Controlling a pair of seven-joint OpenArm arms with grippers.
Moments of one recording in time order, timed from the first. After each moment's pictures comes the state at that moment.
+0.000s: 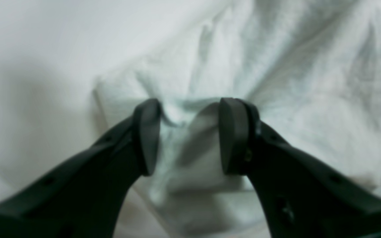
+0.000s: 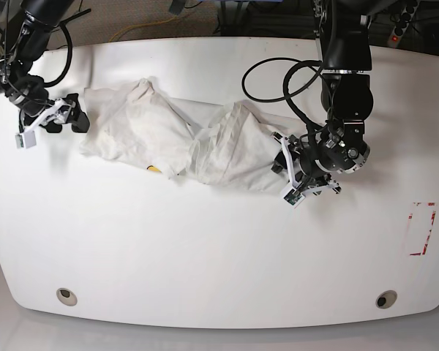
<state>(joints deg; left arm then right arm) -9.8 -2.7 -3.0 85.1 -0.9 -43.0 50.8 -9.0 20.4 41.7 83.3 51.2 40.5 -68.0</state>
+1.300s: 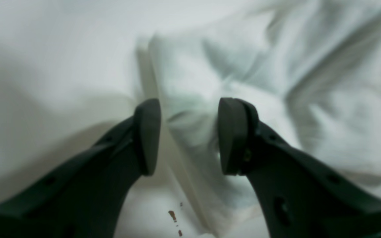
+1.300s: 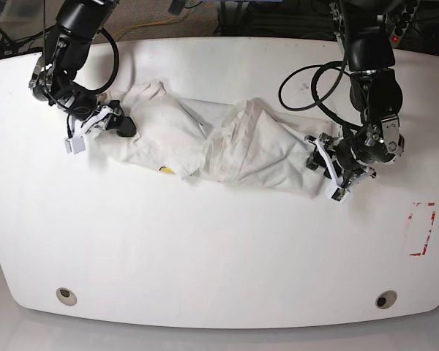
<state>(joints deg) -8.8 -7.9 -13.0 82.6 -12.0 -42.5 55.2 -2.8 9.2 34.8 76.3 51.2 40.6 -68.5</state>
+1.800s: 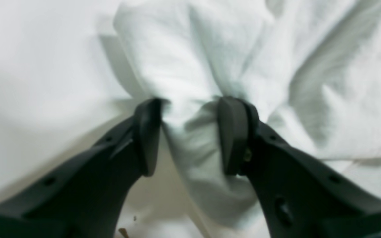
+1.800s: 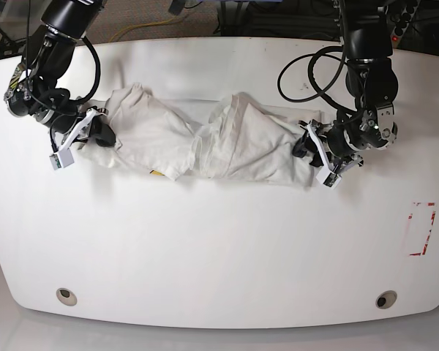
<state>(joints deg) -4.2 -8.9 -10.9 80.3 -14.8 -43.0 49.0 -2.9 13.2 34.7 92.8 51.8 41.0 -78.2</state>
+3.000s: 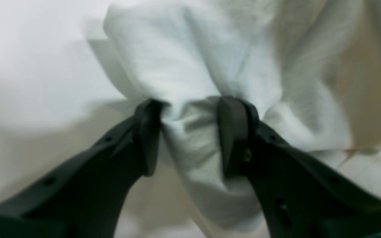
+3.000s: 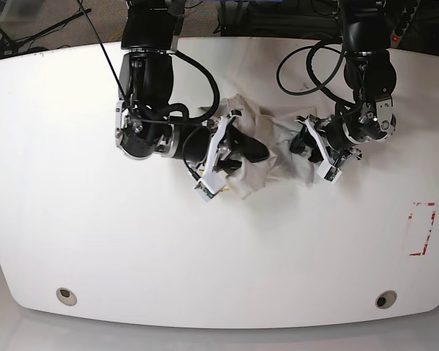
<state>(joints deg) -1.4 -8.3 -11.2 80.7 -15.9 -42.9 46.8 4.8 -8.9 4.1 96.8 51.6 40.9 -79.5</state>
